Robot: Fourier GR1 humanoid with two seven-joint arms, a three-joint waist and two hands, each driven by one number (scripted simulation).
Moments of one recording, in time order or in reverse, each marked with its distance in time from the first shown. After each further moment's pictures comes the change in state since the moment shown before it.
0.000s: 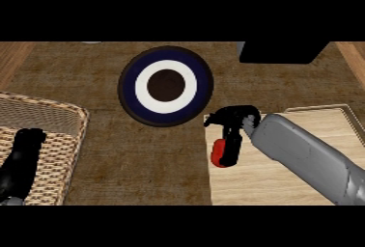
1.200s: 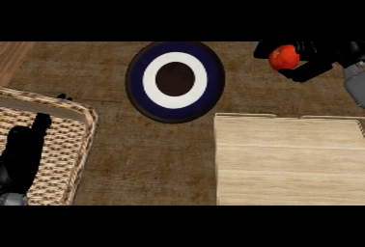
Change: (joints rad) left arm -0.097 0.002 -0.056 -0.124 -0.017 -0.009 0.059; right arm -0.062 -0.279 -0.381 0.314 0.369 -0.666 -0.973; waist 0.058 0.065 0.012
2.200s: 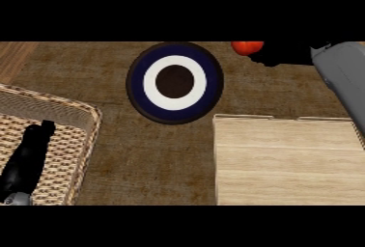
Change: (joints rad) left arm 0.040 -0.005 0.005 0.076 -0.003 -0.005 -0.014; right arm -0.164 0.191 -0.123 0.164 -0.096 0.127 -0.415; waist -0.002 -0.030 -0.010
